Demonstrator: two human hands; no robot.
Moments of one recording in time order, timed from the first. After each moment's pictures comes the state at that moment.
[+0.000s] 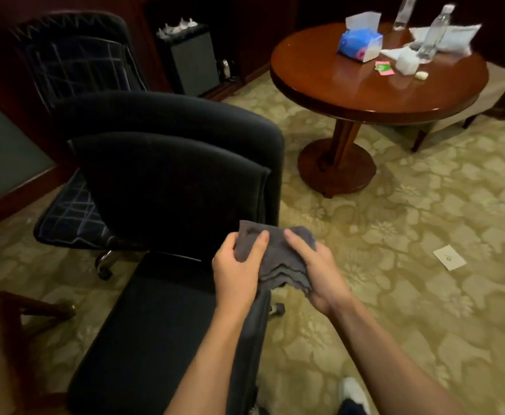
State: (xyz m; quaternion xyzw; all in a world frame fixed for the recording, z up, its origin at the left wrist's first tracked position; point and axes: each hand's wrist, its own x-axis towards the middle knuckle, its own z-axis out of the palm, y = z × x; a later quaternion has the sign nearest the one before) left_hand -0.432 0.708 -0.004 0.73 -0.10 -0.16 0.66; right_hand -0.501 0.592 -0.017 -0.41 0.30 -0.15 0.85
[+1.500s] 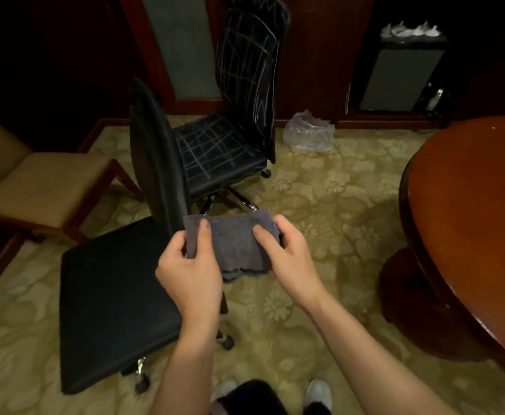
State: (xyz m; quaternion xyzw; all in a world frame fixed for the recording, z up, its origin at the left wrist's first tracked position) left_hand -0.348 0.410 0.075 0.68 0.36 0.34 0.54; right_hand -0.285 0.296 0.055 -0.68 -0.12 0.13 0.71
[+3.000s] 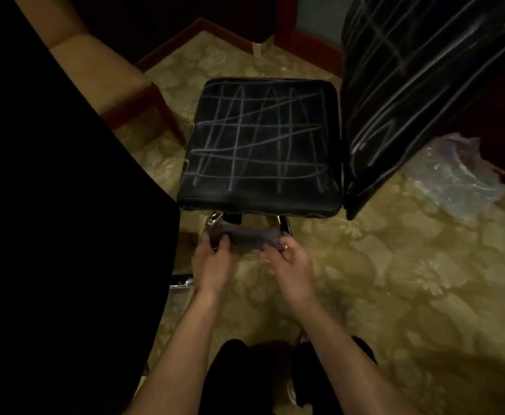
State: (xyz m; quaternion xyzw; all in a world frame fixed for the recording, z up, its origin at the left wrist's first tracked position) left_hand 0.065 0.541 -0.258 0.57 0.63 0.17 0.49; right_hand 0.168 0.438 -0.244 -0.72 -0.12 0.40 0.55
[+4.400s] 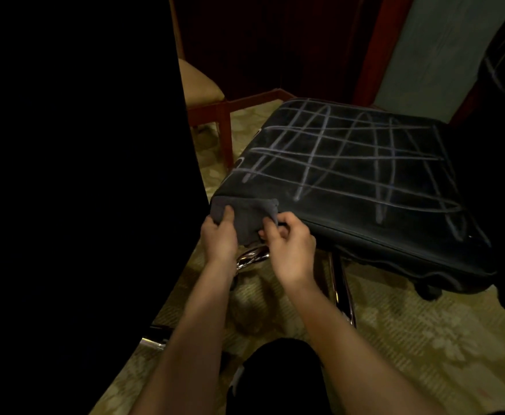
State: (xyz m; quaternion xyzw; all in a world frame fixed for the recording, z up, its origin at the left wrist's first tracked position) left_hand 0.088 0.711 -0.475 0.31 0.53 0.53 0.58; right_hand 0.165 0.628 -0.455 -0.69 -0.38 0.23 0.57
